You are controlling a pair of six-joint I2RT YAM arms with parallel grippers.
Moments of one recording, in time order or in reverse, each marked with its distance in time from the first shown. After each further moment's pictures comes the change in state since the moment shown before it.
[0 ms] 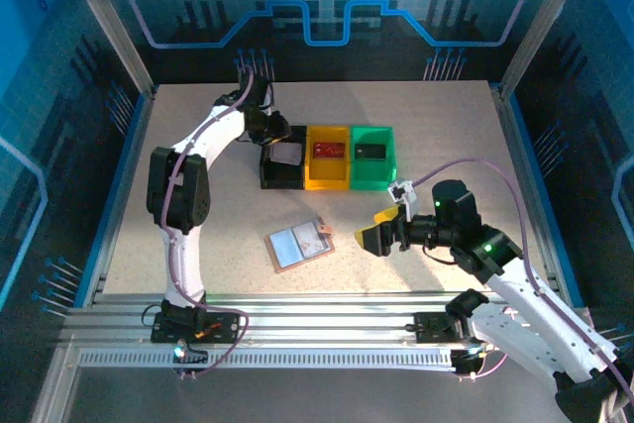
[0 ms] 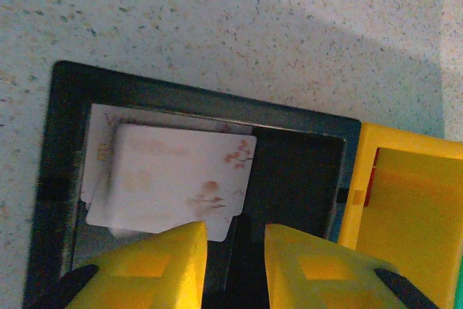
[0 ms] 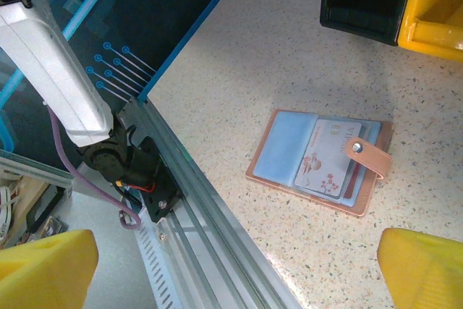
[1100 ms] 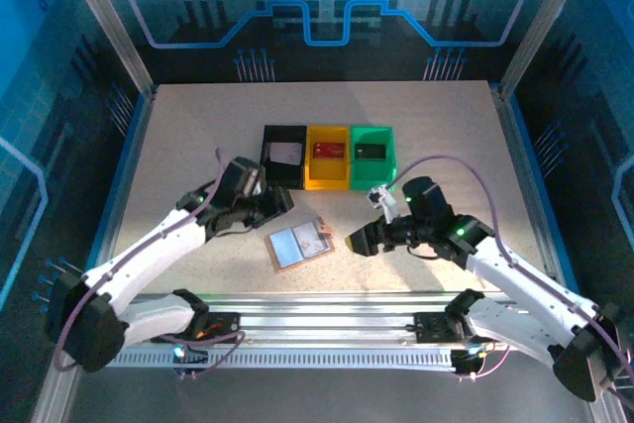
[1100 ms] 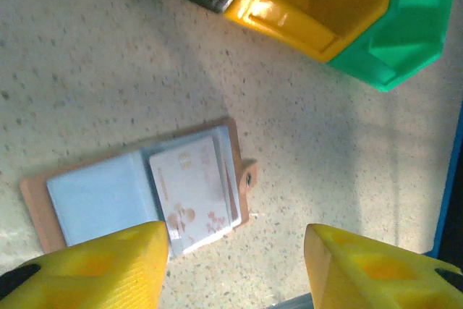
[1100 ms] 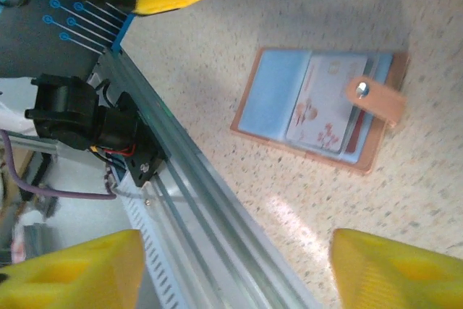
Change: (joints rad) left arm -0.347 -0.991 -0.964 0.155 -0.090 -0.421; right arm 0.109 0.230 0.007 0.008 0.034 0.000
